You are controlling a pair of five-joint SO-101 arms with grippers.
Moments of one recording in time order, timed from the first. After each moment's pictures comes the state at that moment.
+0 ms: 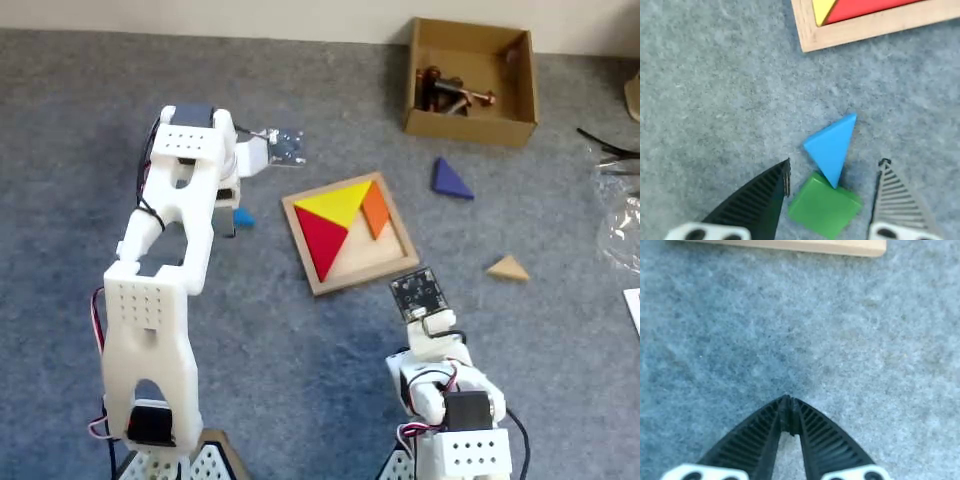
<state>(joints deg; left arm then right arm) -1.4 42.0 -34.2 82.7 -74.9 -8.0 -97.2 96.0 70.1 19.8</state>
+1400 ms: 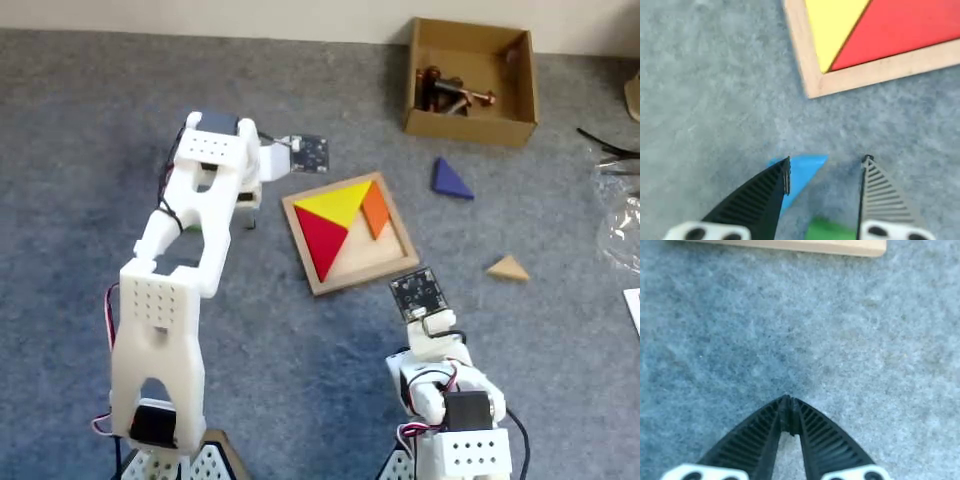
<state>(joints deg) 2.9 44.7 -33.4 77.1 -74.0 -8.0 -97.2 96.0 70.1 19.8</state>
